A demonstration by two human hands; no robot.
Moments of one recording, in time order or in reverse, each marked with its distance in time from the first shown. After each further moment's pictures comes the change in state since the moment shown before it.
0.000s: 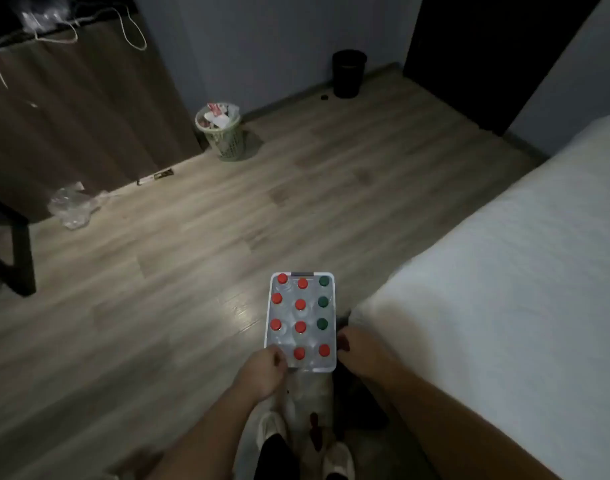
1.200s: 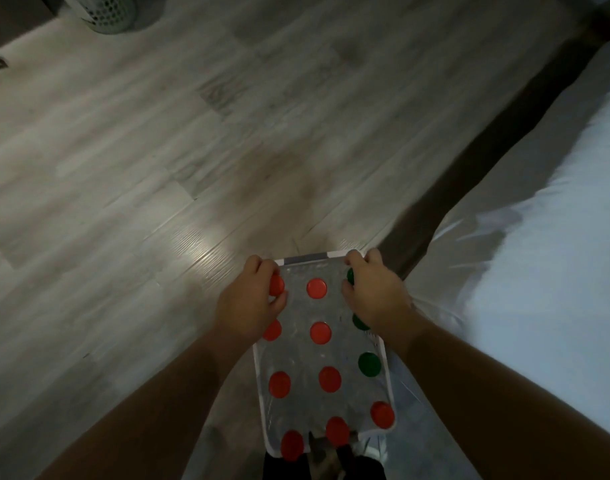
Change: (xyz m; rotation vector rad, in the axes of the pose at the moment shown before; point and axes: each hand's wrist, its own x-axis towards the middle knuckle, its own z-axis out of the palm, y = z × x) left_hand 0.366 -0.082 0.009 0.240 0.107 0.376; right_hand 0.311 0.027 0.031 -0.228 0.248 0.304
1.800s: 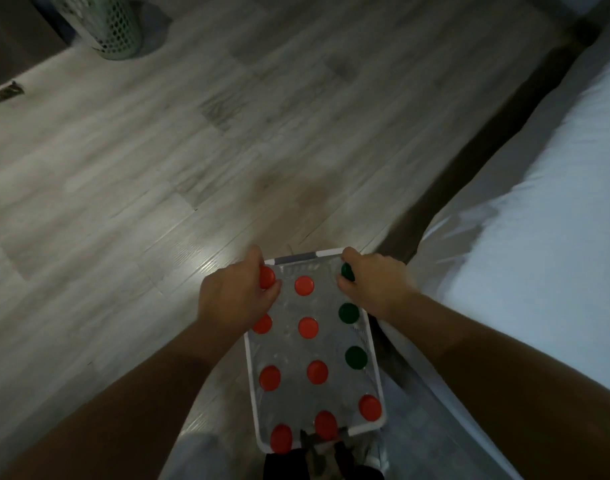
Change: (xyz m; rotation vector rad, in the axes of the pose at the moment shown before) left_hand -0.008 0.031 -0.029 0.180 0.096 -0.068; right_hand -0.016 0.018 -0.041 -0.159 -0.040 -0.212
